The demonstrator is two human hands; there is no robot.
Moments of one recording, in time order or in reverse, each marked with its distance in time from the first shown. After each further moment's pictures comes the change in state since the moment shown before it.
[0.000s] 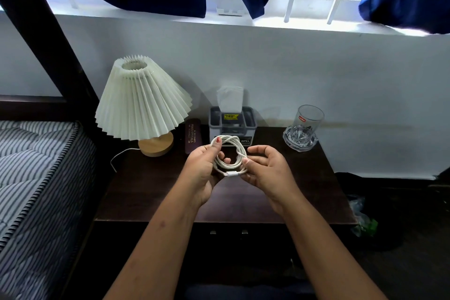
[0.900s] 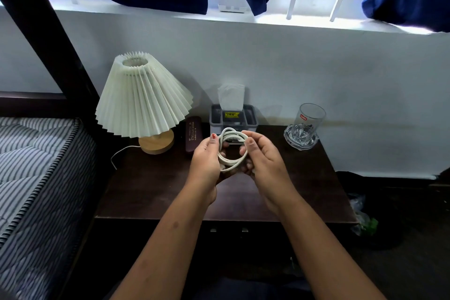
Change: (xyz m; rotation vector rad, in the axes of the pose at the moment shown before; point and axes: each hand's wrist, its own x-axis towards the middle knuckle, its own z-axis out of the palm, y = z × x) left_hand -0.007 -0.002 0.011 0.073 0.077 0.147; right_hand 0.001 -0.003 0.012 -0.015 -0.071 -0.210
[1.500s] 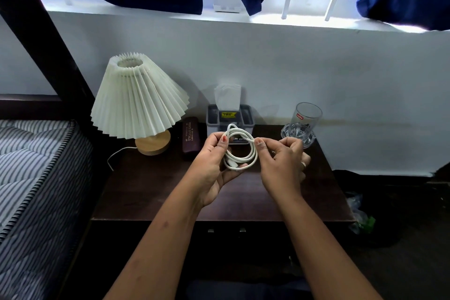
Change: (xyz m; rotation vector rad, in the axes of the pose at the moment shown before) left_hand -0.001 -0.002 -0.003 -0.052 -0.375 -0.063; right_hand -0.001 -0.003 -0.020 -0.839 0.440 0.033
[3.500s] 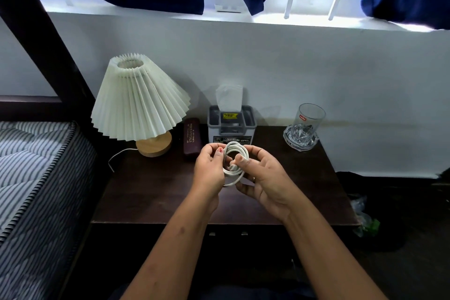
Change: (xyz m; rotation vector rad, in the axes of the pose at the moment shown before) left_hand 0.008 -0.014 0.003 0.273 0.411 0.070; right_hand -0.006 0.000 0.004 1.005 -0.742 0.277
